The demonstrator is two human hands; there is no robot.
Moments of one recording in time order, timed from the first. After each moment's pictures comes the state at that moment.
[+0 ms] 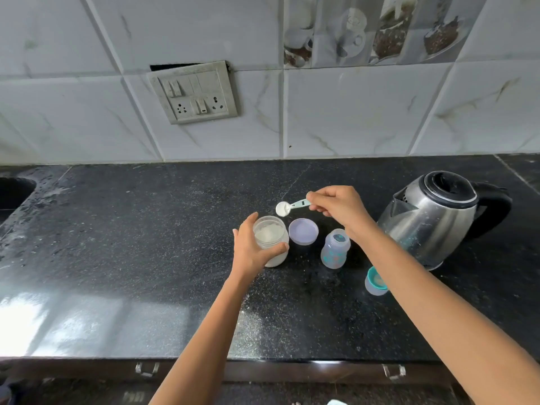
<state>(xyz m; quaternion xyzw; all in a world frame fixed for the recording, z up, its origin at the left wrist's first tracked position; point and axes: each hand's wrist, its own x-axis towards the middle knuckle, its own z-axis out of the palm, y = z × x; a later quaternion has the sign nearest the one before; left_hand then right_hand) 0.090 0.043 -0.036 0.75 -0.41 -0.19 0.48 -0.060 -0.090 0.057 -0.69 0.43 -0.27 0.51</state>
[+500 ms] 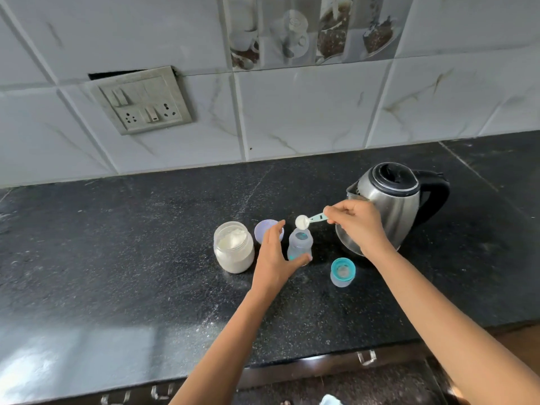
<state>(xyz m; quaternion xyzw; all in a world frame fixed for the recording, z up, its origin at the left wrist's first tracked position) -0.009 0.005 -0.038 0.69 -0.51 -0.25 0.44 -0.161 -0.098 0.036 -0.68 0.51 -0.33 0.42</state>
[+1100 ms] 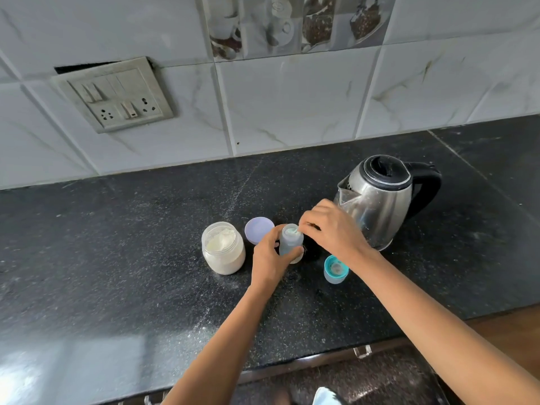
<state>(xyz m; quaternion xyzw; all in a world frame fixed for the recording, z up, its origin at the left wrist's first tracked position) -0.012 -0.021 -0.062 0.69 -0.48 -0.28 0.47 -0.151 -0.098 0.014 -0.92 0.31 -0.23 0.07</state>
